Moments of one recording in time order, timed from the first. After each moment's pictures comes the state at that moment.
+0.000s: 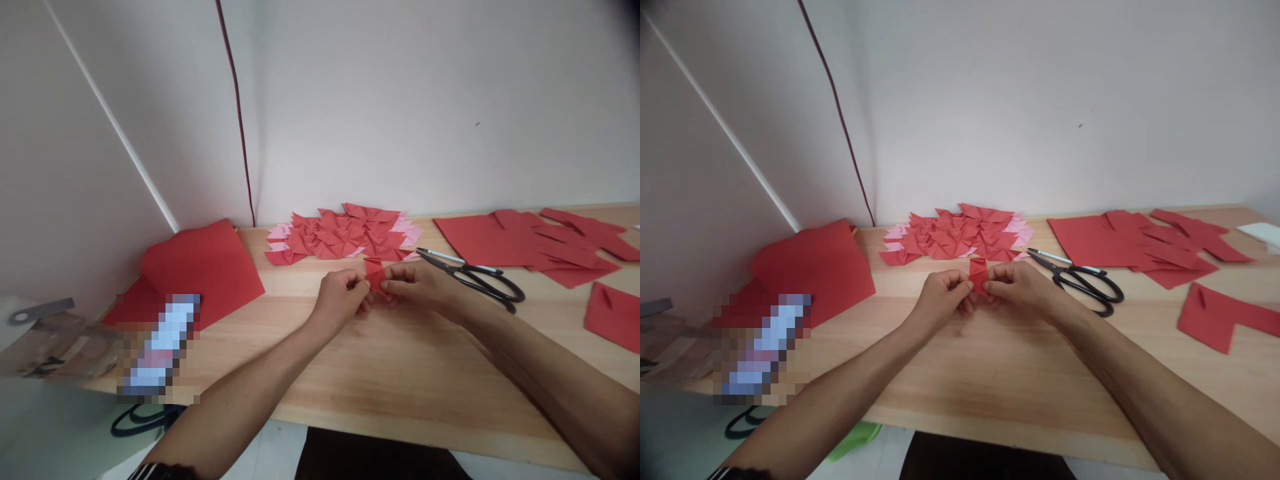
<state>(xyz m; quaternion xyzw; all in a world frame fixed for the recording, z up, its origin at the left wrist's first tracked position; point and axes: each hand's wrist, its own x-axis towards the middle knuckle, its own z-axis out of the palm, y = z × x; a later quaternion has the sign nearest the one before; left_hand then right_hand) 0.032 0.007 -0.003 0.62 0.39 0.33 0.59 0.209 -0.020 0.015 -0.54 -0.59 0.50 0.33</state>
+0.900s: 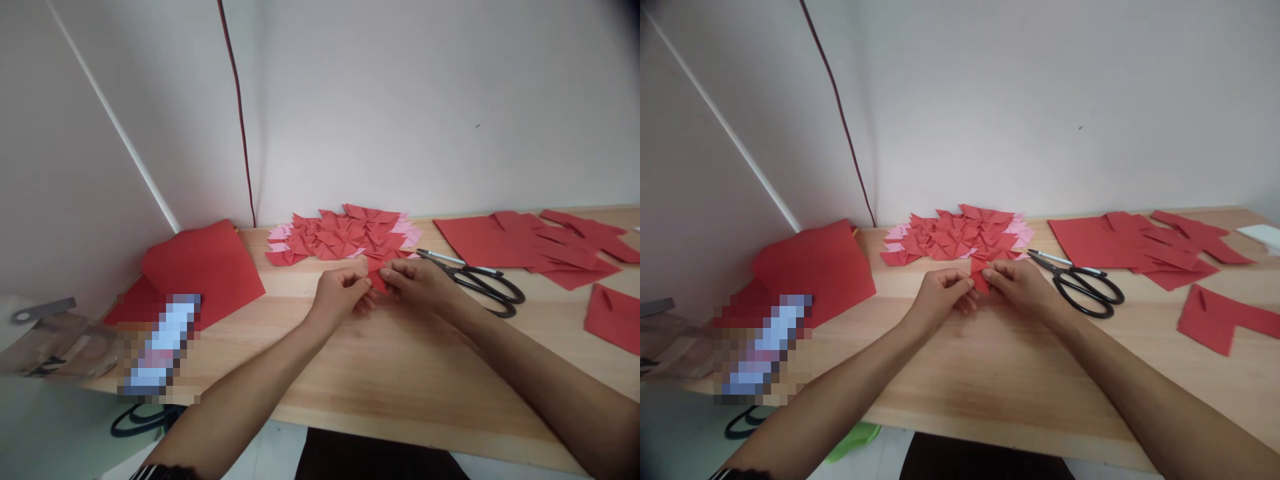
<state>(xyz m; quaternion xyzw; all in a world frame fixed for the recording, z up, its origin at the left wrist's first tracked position) 0.032 0.004 0.006 0.55 0.40 0.34 0.65 0.210 -0.017 0.004 -0.57 -0.67 0.33 0.34</state>
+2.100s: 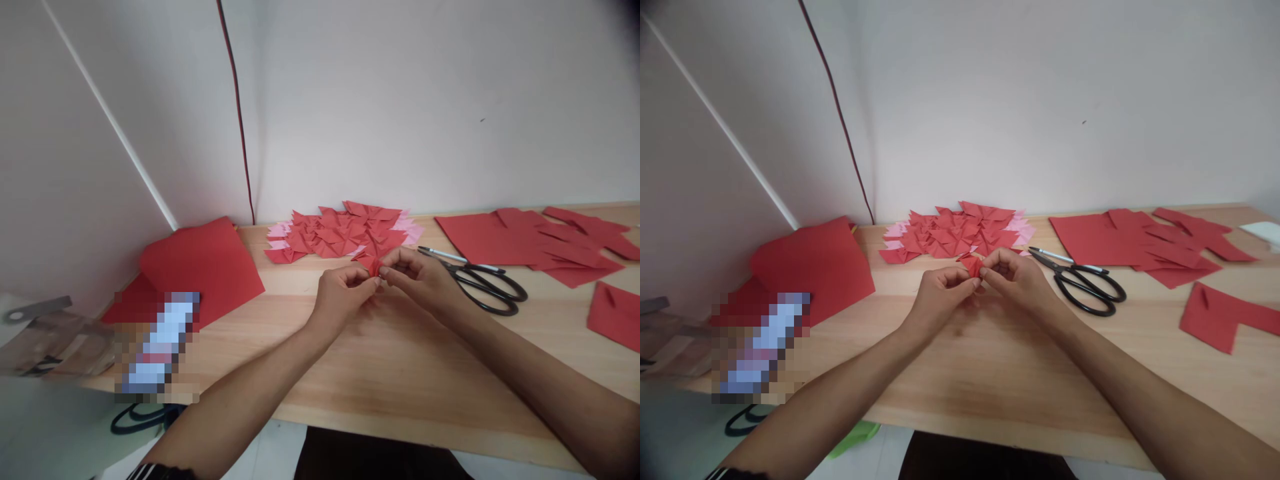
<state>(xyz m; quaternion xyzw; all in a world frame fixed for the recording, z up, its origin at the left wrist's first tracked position) 0.031 -0.002 0.012 0.60 0.38 0.37 0.60 0.196 -0.026 0.014 -0.53 -0.61 0.36 0.46</state>
